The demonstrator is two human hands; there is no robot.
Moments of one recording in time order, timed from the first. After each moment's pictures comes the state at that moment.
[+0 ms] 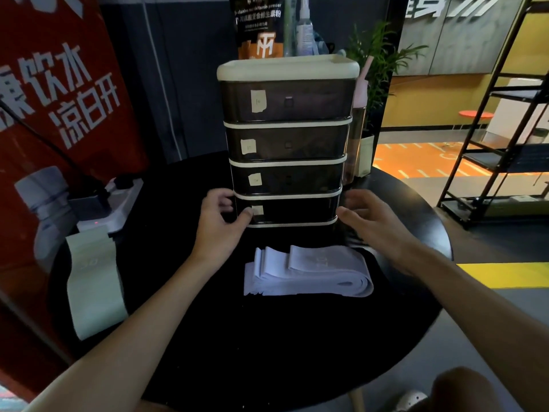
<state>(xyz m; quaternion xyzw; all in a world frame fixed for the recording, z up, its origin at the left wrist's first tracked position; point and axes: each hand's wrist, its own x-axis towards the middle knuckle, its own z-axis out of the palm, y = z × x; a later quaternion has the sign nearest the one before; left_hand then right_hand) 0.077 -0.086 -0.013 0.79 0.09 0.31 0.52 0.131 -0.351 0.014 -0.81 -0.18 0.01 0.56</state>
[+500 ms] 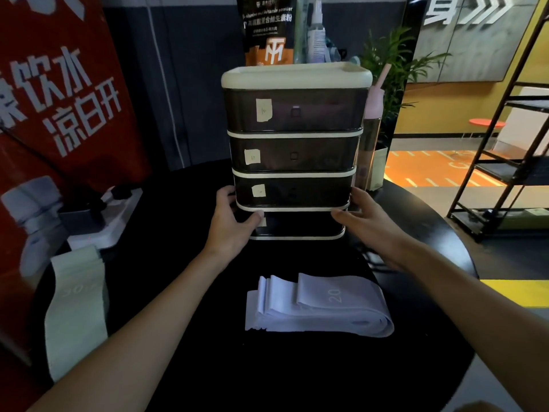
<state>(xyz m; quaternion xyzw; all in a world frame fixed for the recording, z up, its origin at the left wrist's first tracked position) 0.132 -0.077 -0.009 0.78 0.09 0.27 0.56 0.183 -0.323 0.019 -0.77 -0.18 0.07 0.61</state>
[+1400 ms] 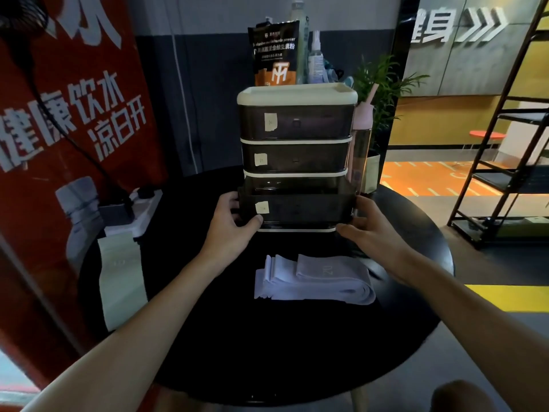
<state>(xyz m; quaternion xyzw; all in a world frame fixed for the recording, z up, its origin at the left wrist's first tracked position) 0.055 -0.092 0.018 0.80 0.08 0.28 0.53 0.125 -0.343 0.019 -0.77 -0.19 0.04 0.60</state>
